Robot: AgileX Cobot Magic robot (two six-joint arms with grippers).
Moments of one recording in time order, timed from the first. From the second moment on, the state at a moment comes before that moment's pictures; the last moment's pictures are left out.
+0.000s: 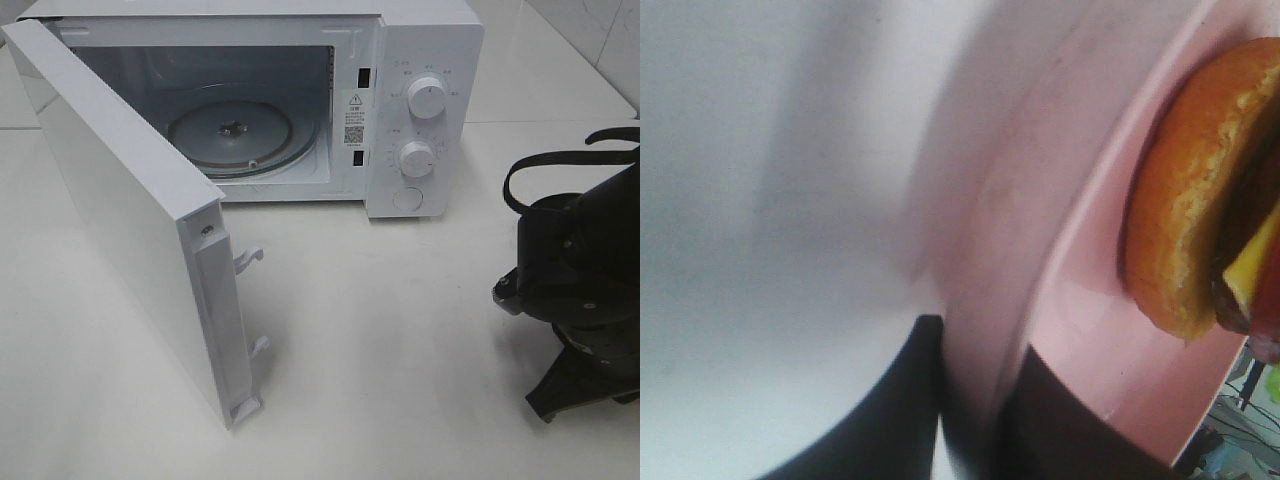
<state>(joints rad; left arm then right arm) 0.00 0.00 -0.51 -0.14 1.07 0.04 0.61 1.81 -0.64 -0.77 0.89 1.00</state>
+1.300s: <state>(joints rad) 0.00 0.00 -0.51 -0.14 1.07 0.04 0.61 1.30 -0.64 -0.39 0.79 0.53</state>
